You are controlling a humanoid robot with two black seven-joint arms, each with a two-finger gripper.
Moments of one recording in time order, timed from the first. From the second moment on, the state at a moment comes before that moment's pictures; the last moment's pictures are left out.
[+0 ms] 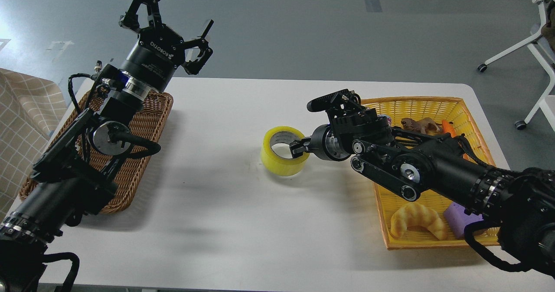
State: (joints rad) left arm -0.55 0.31 -1.15 -1.10 0.29 -0.49 -0.28; right arm 1.03 0.00 0.26 0.85 -1.63 0.49 -0.20
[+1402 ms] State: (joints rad) left arm -0.55 0.30 -1.15 -1.10 0.29 -0.49 -0.27; right arm 1.01 0.00 0.27 0.86 -1.63 0.49 -0.20
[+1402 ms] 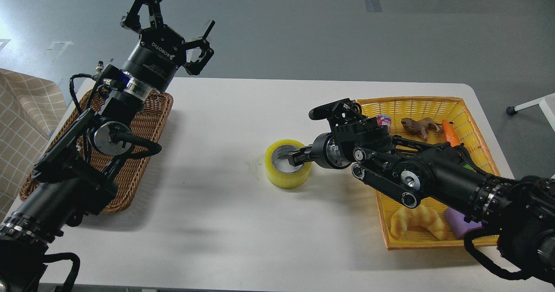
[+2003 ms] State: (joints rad) left arm -0.55 0.30 -1.14 -1.10 0.29 -0.49 -0.27; right arm 1.05 -0.25 0.44 1.25 -1.60 0.49 -0.20
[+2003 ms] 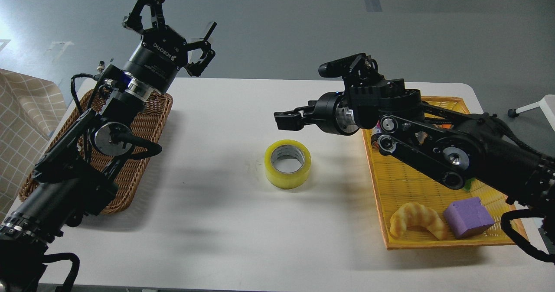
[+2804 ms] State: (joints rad) left arm -0.54 0.34 -1.12 -1.10 0.33 -0.49 -0.26; right arm 0.57 -0.36 1.32 1.45 -1.27 0.49 -0.19
